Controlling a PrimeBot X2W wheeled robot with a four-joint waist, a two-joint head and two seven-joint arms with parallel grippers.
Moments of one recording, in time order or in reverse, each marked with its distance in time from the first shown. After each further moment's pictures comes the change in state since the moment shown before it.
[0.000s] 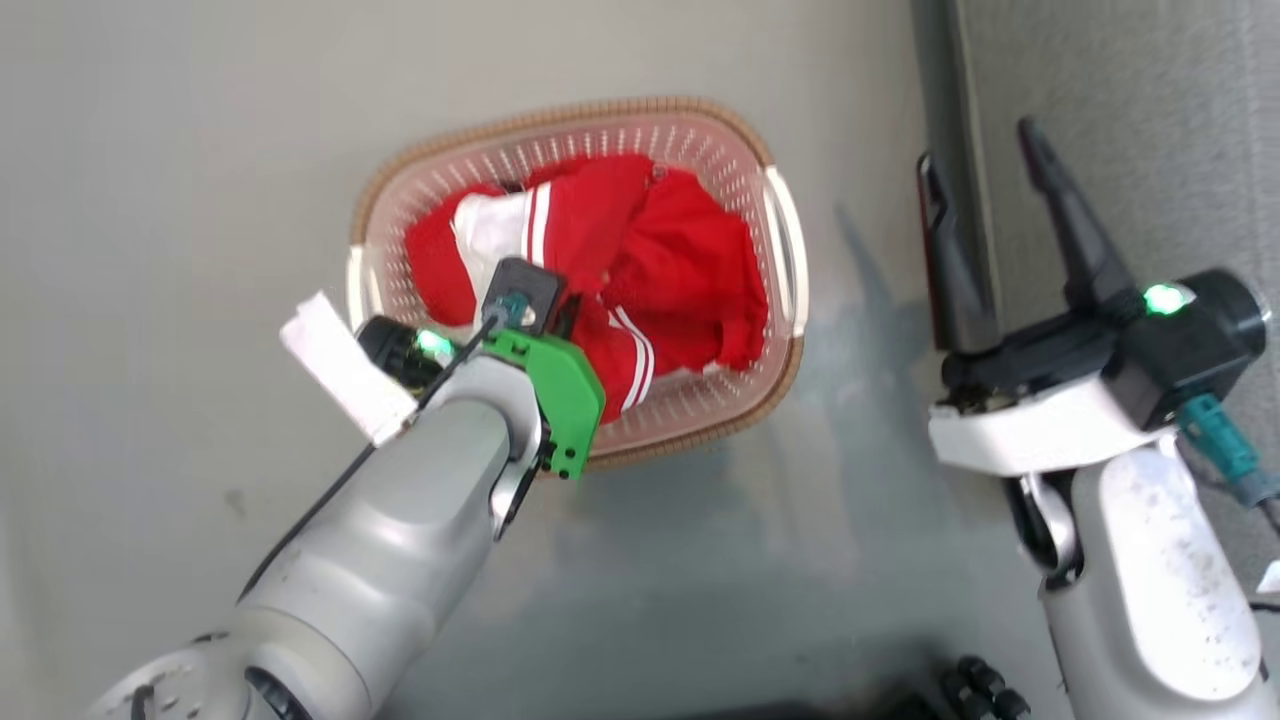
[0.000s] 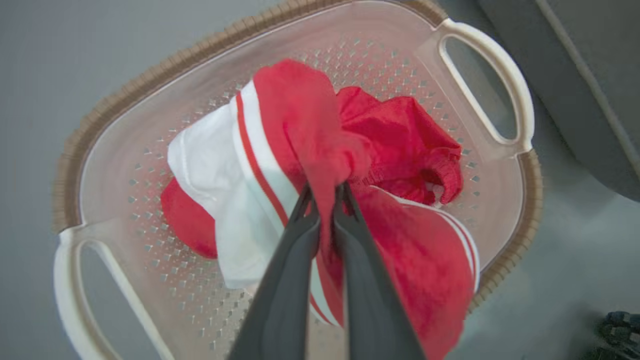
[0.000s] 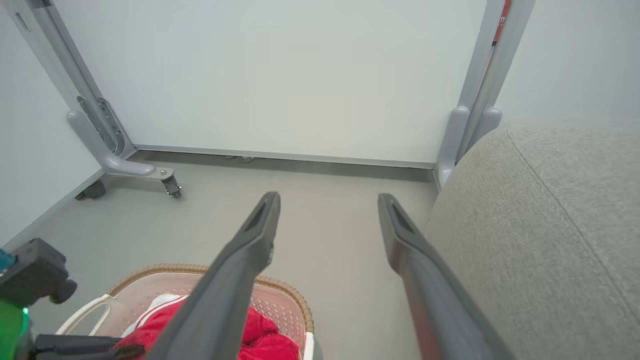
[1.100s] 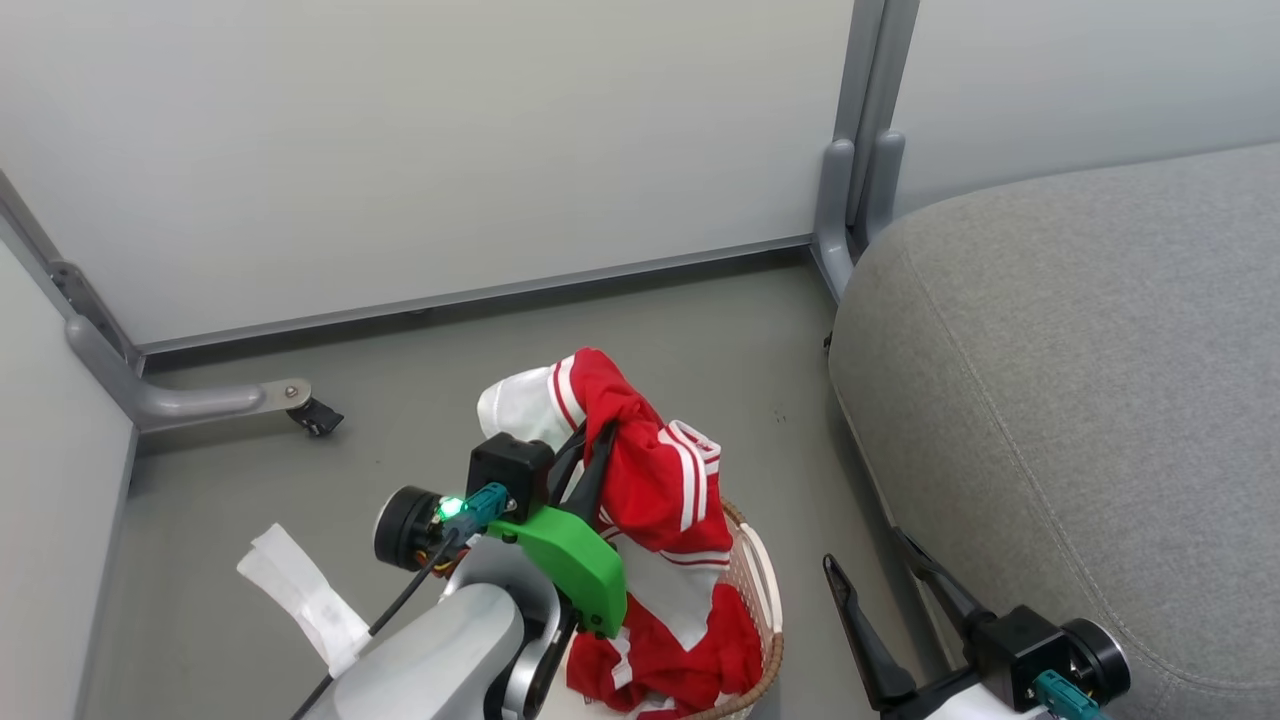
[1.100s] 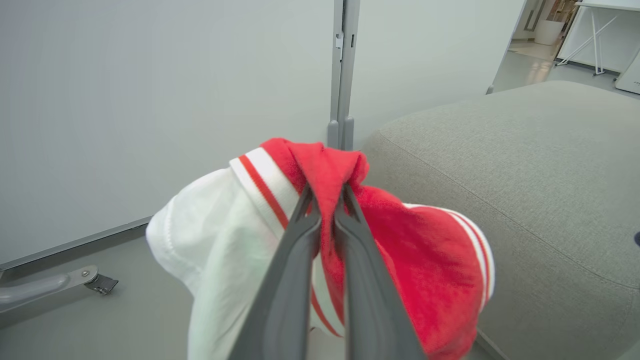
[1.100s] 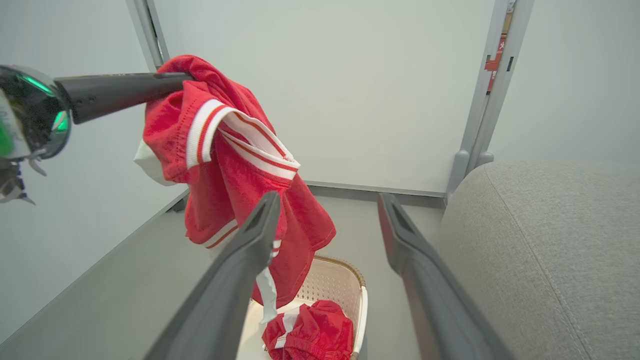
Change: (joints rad) left arm 0.405 0.176 0.152 -0.576 0.046 0.159 -0.107; right arm 0.450 0.000 0.143 0.166 0.037 0.000 0.000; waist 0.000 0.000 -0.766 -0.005
